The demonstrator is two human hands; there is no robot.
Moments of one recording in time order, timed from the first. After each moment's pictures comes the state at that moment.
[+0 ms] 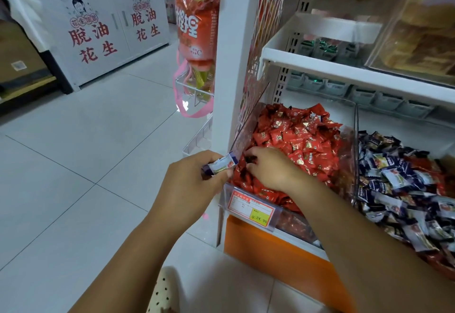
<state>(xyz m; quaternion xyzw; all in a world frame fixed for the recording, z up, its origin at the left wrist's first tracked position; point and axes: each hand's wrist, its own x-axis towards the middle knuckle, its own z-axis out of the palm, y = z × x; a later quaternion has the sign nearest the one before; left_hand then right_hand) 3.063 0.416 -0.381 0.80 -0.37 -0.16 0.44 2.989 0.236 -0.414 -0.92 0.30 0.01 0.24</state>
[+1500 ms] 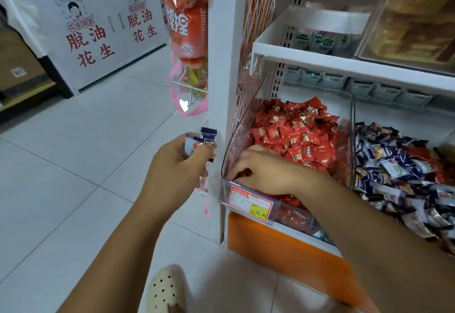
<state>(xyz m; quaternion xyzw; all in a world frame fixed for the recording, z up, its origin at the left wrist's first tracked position) 3.067 0.419 -0.358 0.77 -0.30 -0.16 0.54 2.972 0.256 -0.386 -0.96 0.12 0.09 0.23</state>
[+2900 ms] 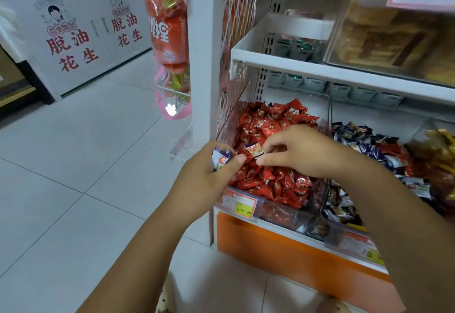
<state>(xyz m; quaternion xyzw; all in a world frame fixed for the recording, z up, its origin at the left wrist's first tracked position) 3.036 0.394 -0.367 0.73 -0.40 -0.25 0.49 2.915 0.238 -0.321 -0.94 0.24 0.01 0.25</state>
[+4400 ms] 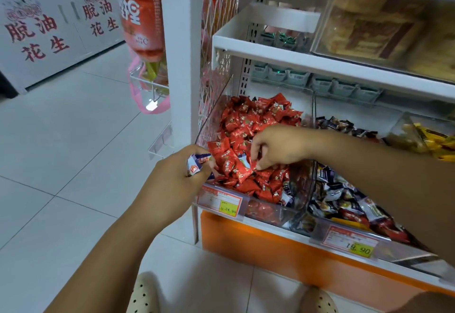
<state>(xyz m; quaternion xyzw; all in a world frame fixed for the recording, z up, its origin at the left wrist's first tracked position) 3.049 0.397 -0.378 0.78 -0.41 -0.23 0.42 2.938 0.195 -0.346 -0.92 0.27 0.19 0.20</state>
